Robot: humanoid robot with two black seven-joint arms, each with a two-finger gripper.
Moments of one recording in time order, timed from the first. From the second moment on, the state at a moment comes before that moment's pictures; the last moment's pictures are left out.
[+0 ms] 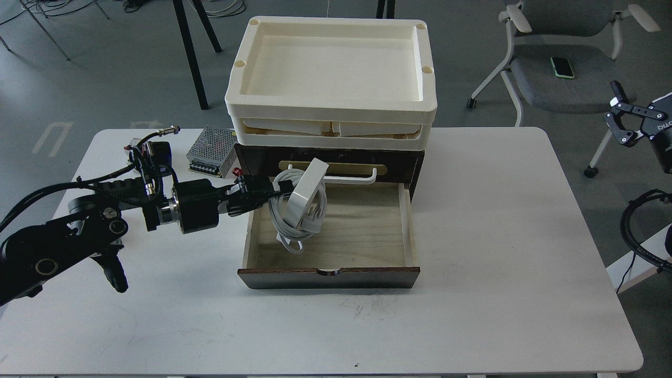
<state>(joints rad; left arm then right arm) -0.67 0.59 -0.41 -1.10 1.06 -0.49 -0.49 0.51 -0.79 0.79 0.98 0.16 0.49 0.49</state>
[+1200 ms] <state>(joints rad) -0.64 0.61 -0.38 -1.22 1.21 -0.29 -0.49 0.47 -0.79 0.80 0.98 0.16 0.49 0.49</state>
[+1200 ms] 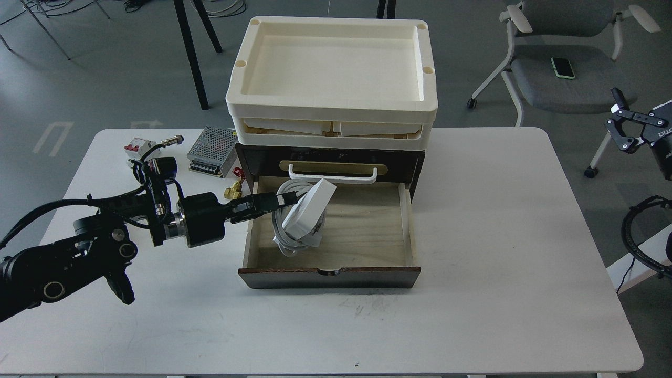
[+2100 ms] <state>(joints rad) -0.65 0.60 -0.32 -1.18 1.22 -0.16 -0.49 0.45 -0.79 0.80 0.98 0.16 0.49 0.49</state>
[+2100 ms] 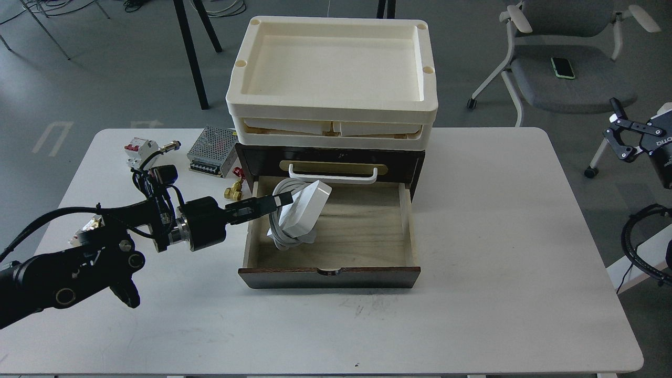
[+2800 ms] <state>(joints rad) -0.66 0.52 -0.31 -1.14 1.22 -0.16 -0.49 0.43 -0.79 0.81 0.98 0.16 0.49 0.49</state>
